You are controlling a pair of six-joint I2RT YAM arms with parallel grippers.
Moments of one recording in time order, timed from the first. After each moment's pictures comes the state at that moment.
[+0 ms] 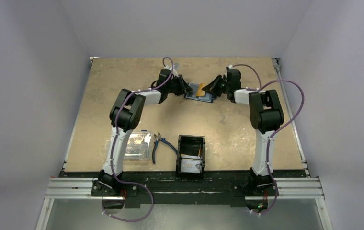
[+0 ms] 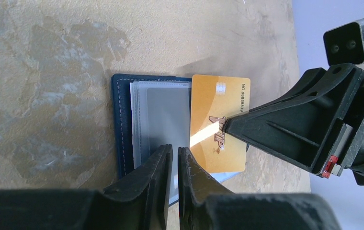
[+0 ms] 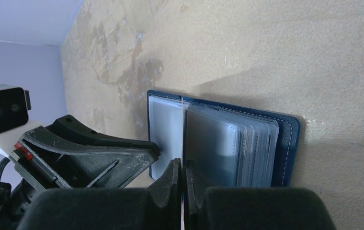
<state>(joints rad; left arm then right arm) -0.42 2.38 1.60 0.33 0.41 -0.76 0.17 2.17 1.33 0.27 -0.44 0.85</state>
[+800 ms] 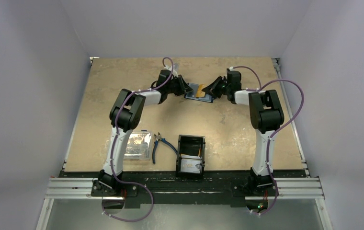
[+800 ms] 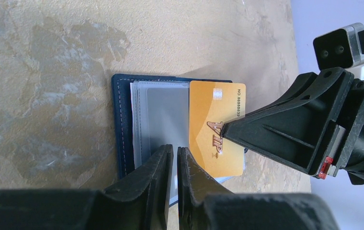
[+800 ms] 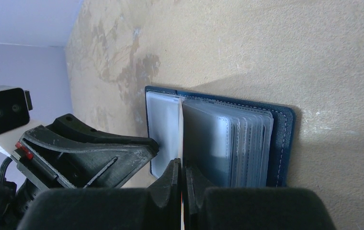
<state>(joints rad) -0.42 2.38 1.59 0.35 0.41 -0.76 0.17 2.17 1.30 0.30 -0.46 0.90</state>
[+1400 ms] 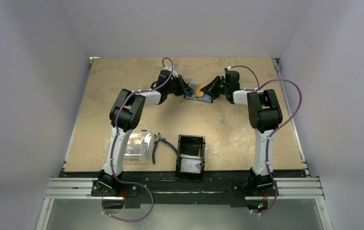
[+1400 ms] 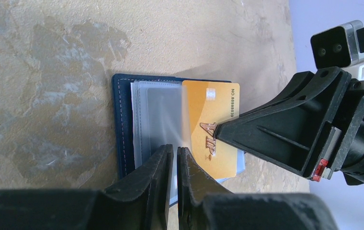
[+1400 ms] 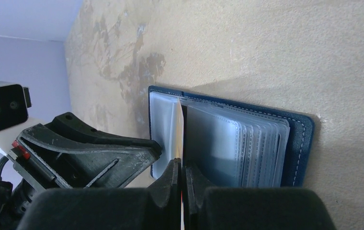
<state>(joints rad) -0.42 2.38 1.58 0.36 0.41 -0.77 0.18 2.19 1.32 0.31 -0.46 0.88</state>
